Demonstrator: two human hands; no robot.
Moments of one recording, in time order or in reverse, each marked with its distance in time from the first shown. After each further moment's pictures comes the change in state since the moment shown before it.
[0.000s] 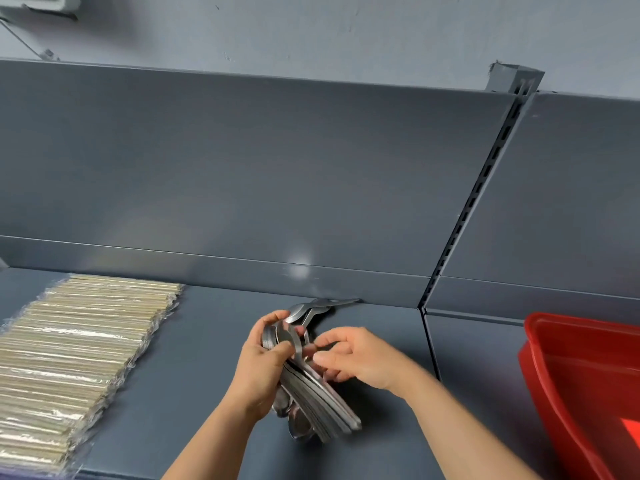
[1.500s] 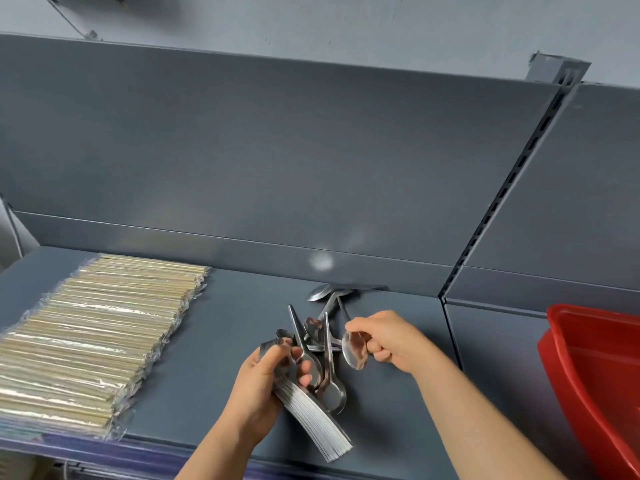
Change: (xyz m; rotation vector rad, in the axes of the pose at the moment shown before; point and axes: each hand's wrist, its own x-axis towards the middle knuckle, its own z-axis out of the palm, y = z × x) left_hand -0.042 0.002 -0.041 -0.205 0.045 -0.201; right_hand 0.020 -0.004 0.013 0.167 0.296 0.332
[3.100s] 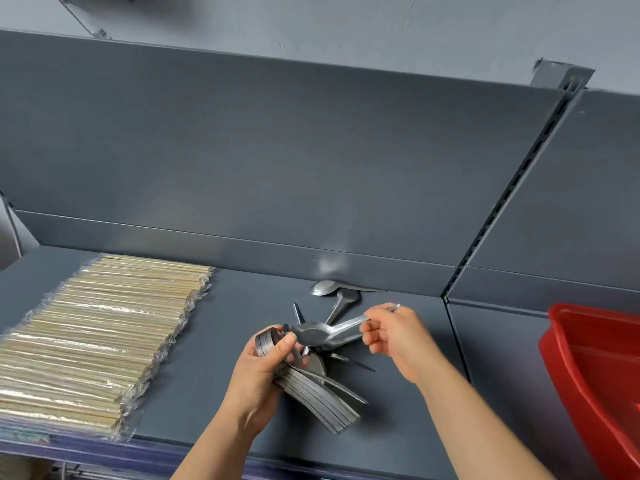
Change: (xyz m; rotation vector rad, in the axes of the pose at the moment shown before) left_hand 0.012 0.004 -0.018 -0.094 0.000 0.111; right_hand -0.023 -0.002 0.010 0.408 0.133 -0.174
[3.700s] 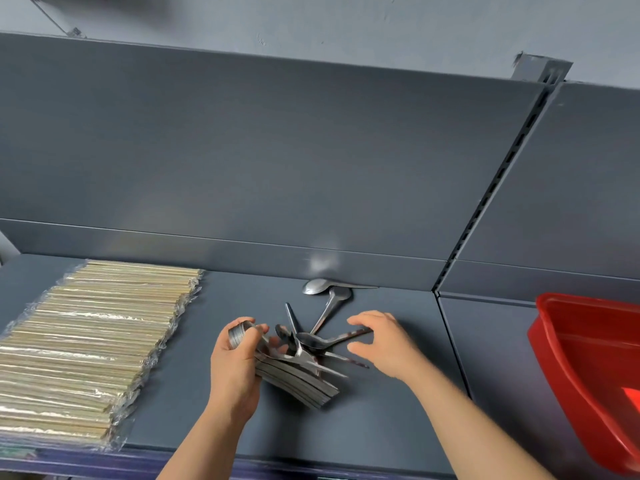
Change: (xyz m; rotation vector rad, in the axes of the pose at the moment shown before) left_hand 0.010 0.013 0.000 0.058 0.190 0.200; right_hand 0.020 0.033 -0.020 -1.045 -0.078 -0.365
